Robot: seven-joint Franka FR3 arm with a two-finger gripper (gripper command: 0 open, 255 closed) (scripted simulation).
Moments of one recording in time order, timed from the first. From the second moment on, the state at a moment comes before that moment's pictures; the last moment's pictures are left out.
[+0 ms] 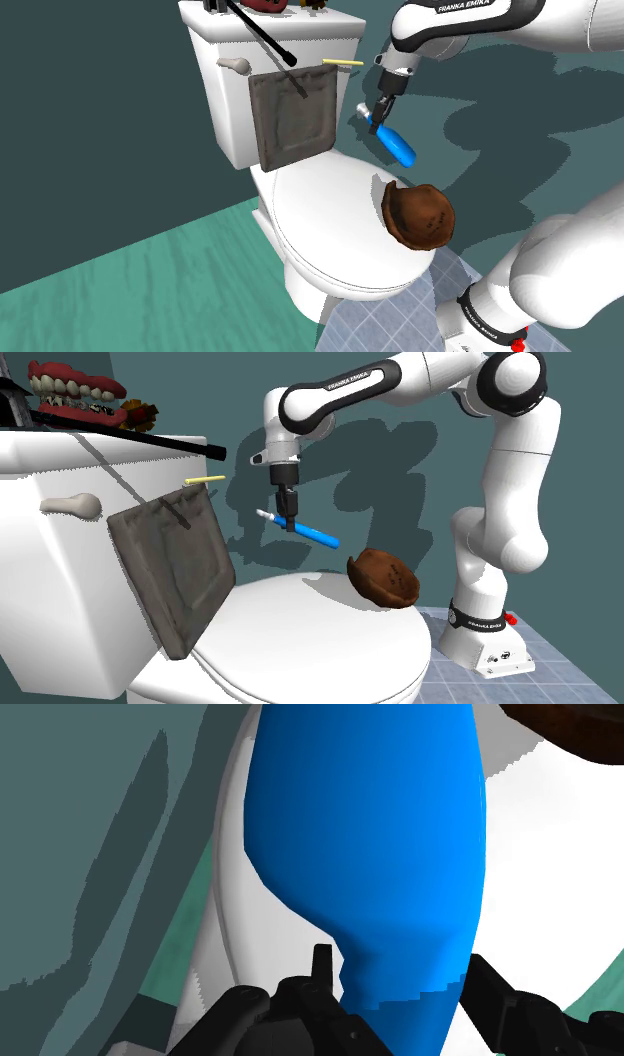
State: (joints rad) arm 0.01 -0.11 -0.25 -2.04 0.14 1.83 -0.63
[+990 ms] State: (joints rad) arm 0.02 -0.53 -0.16 -2.36 0.09 1.76 -0.49
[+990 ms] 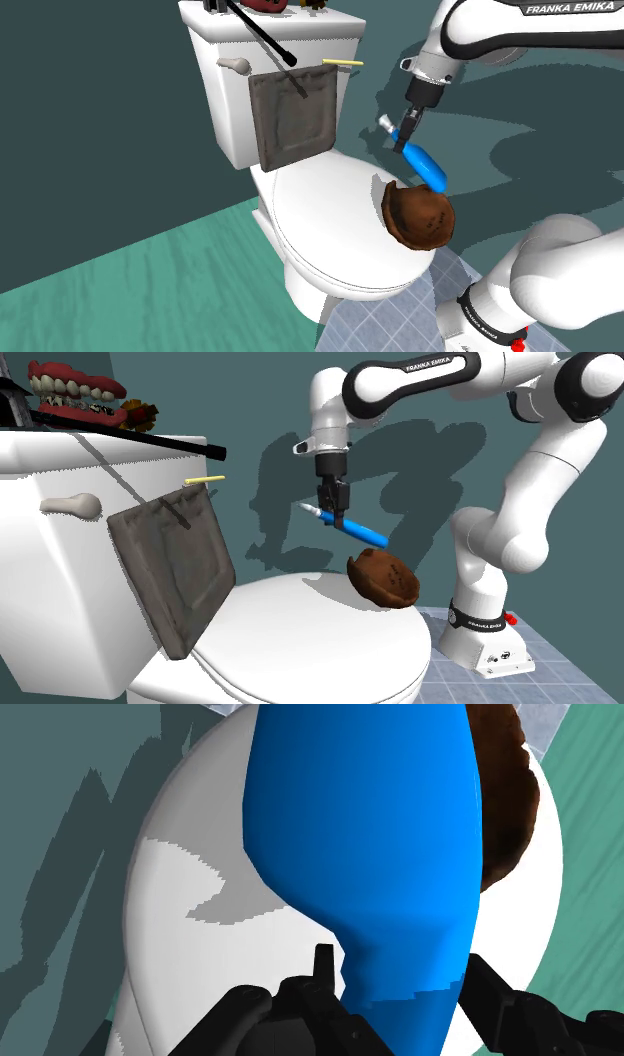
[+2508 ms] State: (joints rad) arm 0.02 -0.79 -0.10 -2.73 0.11 1.88 -0.43
